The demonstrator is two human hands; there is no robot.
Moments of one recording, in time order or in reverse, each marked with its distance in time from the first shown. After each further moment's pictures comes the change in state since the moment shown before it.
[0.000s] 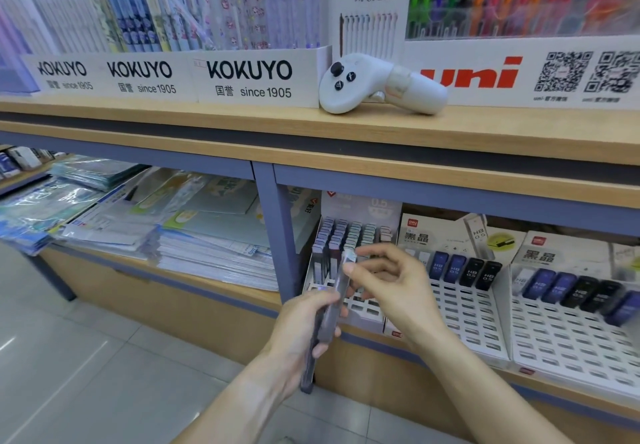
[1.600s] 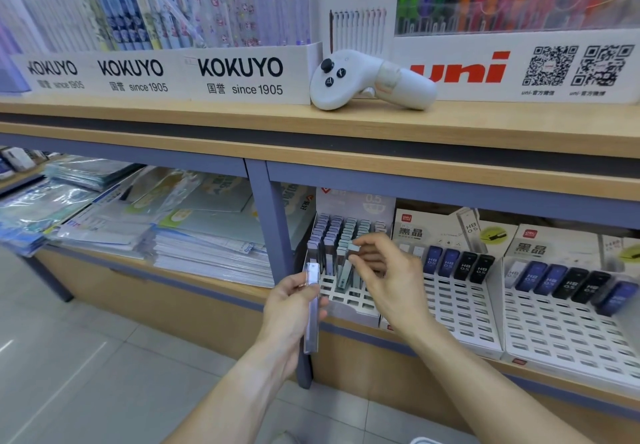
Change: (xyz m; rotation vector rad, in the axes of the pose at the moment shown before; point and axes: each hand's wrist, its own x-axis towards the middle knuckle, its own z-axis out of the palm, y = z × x) left_hand 0.016 -0.003 -0.002 -0.095 0.260 0.084; right_hand 0.021 0.036 -0.006 -0.382 0.093 -0.506
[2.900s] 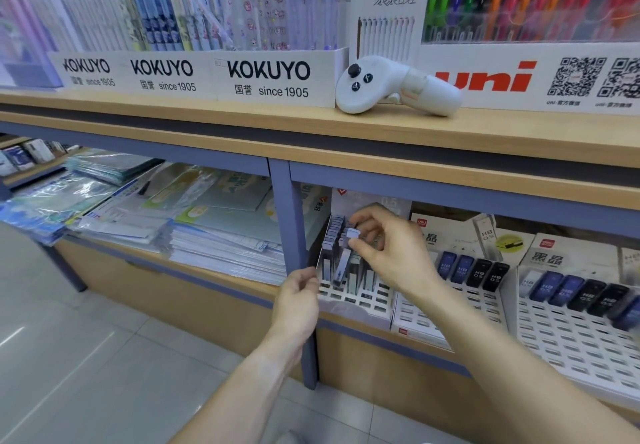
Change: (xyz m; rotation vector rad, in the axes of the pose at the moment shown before) left_hand 0.008 0.002 -0.011 0.309 0.001 0.123; right_hand 0.048 -0.037 -0.006 -0.180 -0.224 0.011
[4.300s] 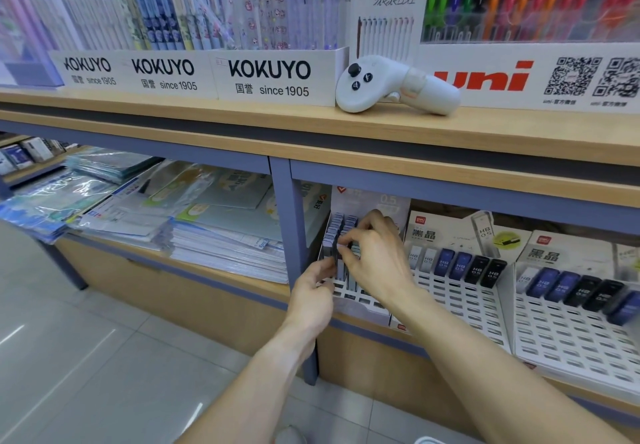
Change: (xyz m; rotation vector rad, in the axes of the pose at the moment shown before) left_hand 0.006 -0.003 0.014 0.085 -0.133 0.075; right_hand -0.001 0.008 0.039 -0.414 0.036 0.008
